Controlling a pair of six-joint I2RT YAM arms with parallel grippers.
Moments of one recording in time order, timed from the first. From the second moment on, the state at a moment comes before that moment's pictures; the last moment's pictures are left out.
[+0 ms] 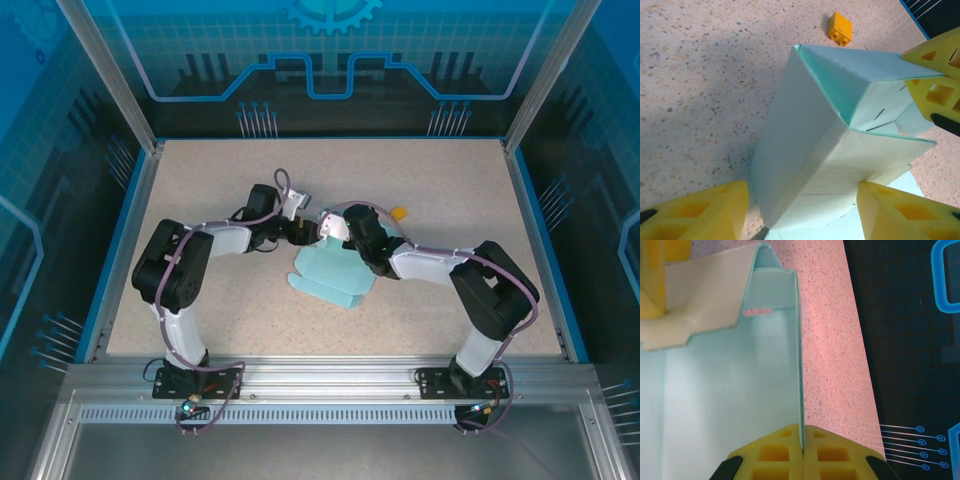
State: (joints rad) left arm -0.31 1.88 0.99 0.19 0.68 -0.16; right arm 0.68 1.71 0.91 0.21 0.41 -0.91
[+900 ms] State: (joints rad) left arm -0.32 1.90 0.98 0.27 0.67 -0.13; right arm 0.66 1.69 0.94 0.14 0.39 -0.91
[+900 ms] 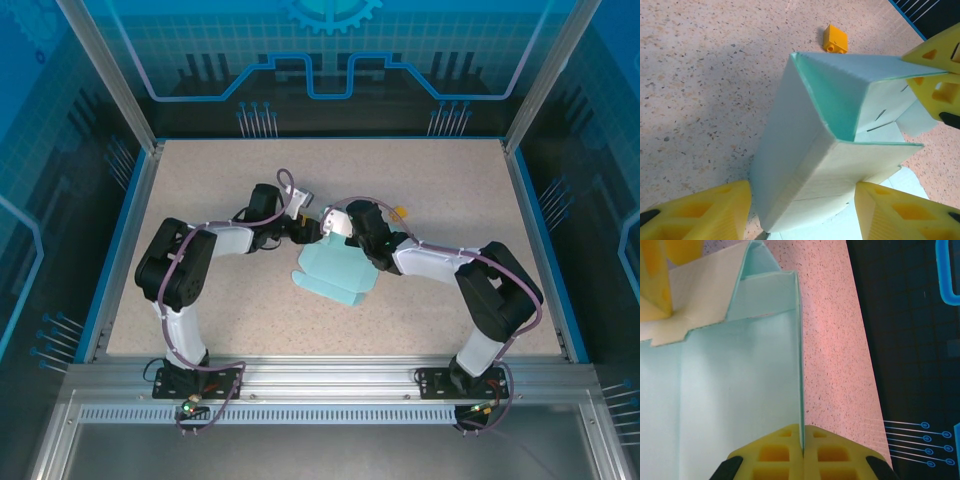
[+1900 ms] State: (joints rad) left arm -0.37 1.87 0.81 0.50 0.62 -0.12; right arm 0.65 1.61 0.90 0.09 0.31 -0.92
